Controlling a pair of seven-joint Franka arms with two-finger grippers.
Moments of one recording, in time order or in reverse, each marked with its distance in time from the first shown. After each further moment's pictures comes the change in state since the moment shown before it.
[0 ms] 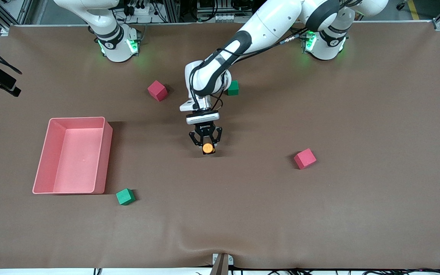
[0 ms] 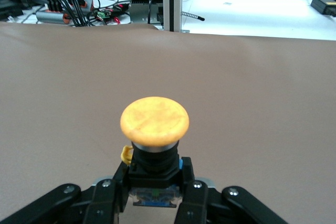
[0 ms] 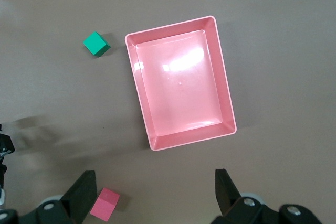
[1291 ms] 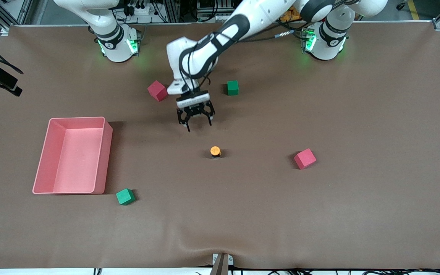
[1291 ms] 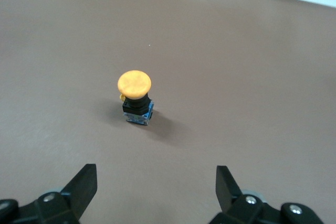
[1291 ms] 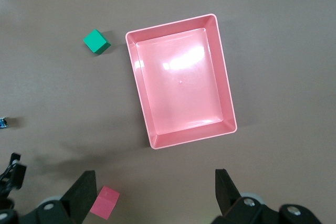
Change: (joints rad) left arm -0.052 -0.132 -0.093 0.054 -0.478 -0.100 0.116; right arm 0.004 0.000 0.000 -0.001 0.000 -0.006 0.000
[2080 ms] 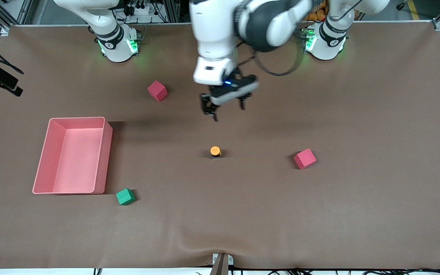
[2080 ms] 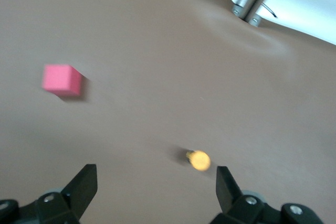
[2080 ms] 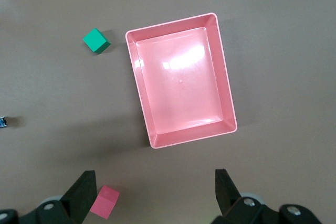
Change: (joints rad) left arm 0.329 -0.439 0.007 0.001 -0.611 -0.203 0.696; right arm 0.002 0.000 -0.001 -0.002 0.000 -0.001 0.000
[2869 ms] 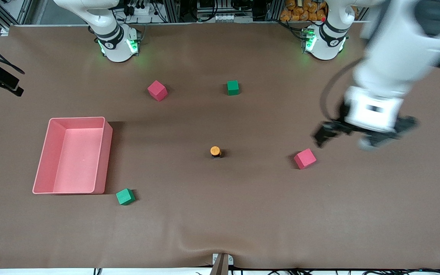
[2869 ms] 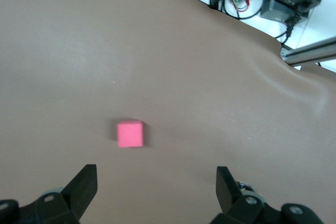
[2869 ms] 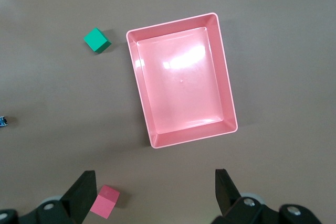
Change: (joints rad) left arm 0.560 -0.138 0.004 -0.004 -0.393 -0.064 0.657; right arm 0.003 0.000 0.000 -0.001 0.000 0.000 0.000
